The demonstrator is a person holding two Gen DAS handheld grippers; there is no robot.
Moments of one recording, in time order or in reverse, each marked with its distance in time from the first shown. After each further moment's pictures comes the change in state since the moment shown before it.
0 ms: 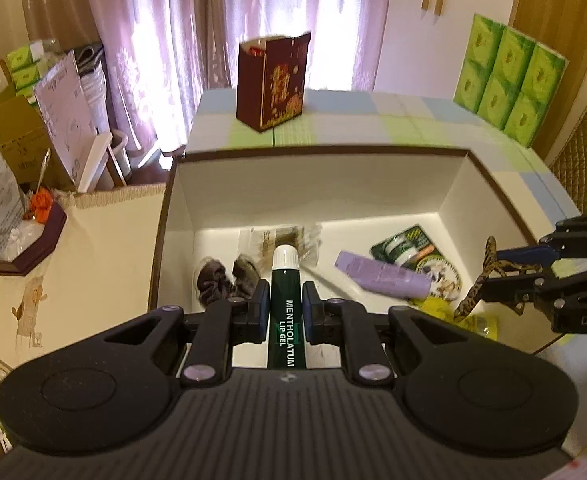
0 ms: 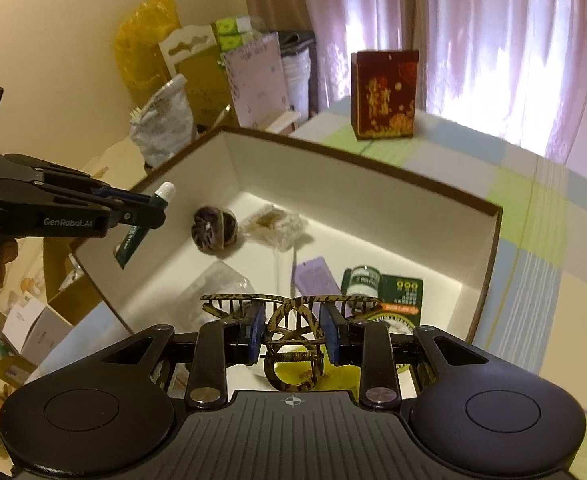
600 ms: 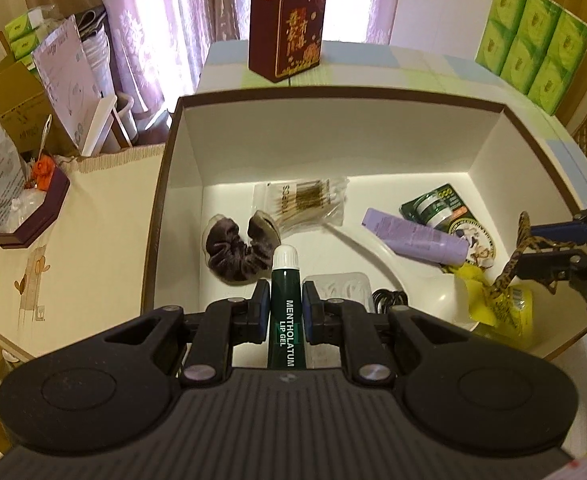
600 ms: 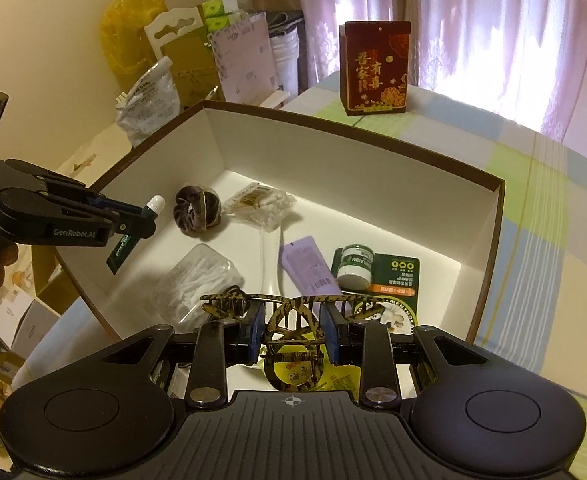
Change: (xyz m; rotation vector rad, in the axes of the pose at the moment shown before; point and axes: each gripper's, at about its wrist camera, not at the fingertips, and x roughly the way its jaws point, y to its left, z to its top) left arm 0.038 0.010 -0.008 -0.005 0.123 0.032; right arm 0.018 -0.007 -0.002 0.025 0.050 -0.021
